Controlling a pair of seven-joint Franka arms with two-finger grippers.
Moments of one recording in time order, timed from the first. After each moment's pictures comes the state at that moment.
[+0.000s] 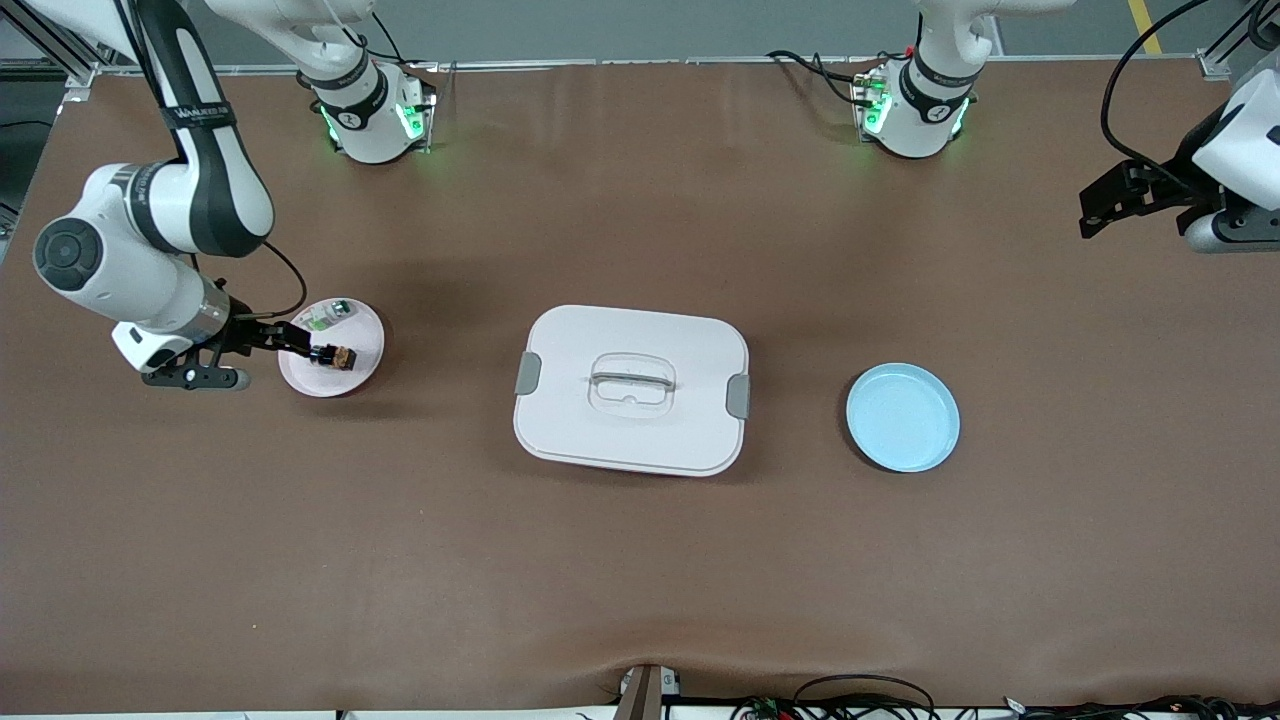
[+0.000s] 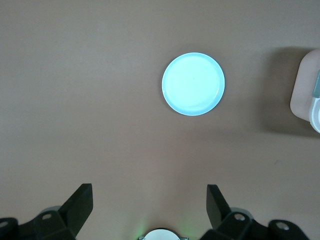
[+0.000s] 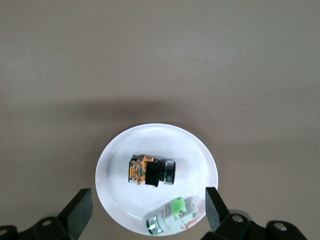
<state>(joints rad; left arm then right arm) -0.09 -0.04 -0.02 -1.54 0.05 1.45 -0.08 -0.03 0.12 -0.02 -2.24 0.02 2.30 -0.02</state>
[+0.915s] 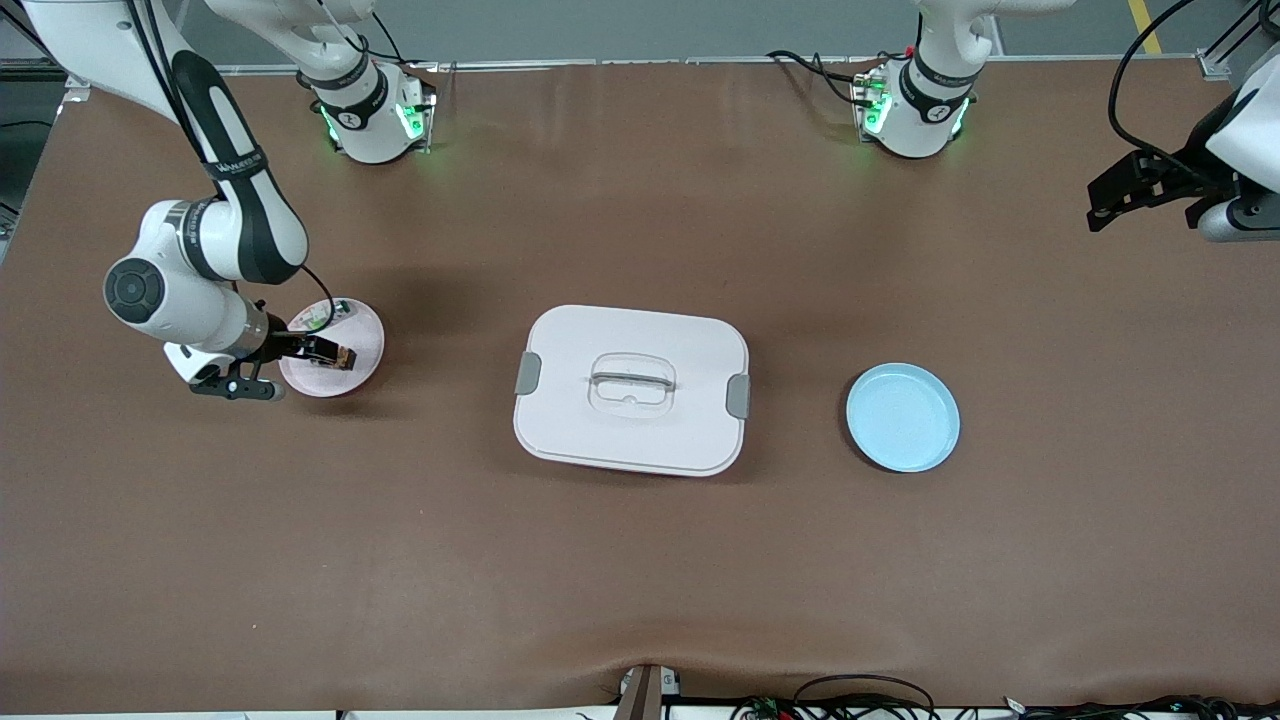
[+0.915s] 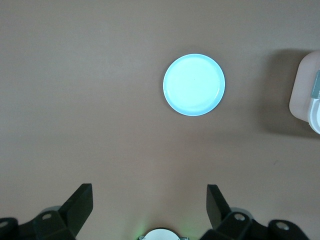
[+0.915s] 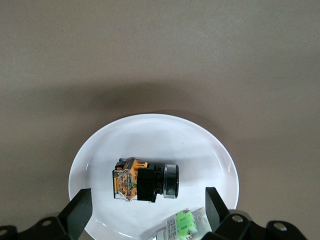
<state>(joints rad) -0.08 -0.05 -0.02 -1.54 0.05 1.44 -0.08 -0.03 0.26 -0.02 -2.27 0.02 2.37 0.03</state>
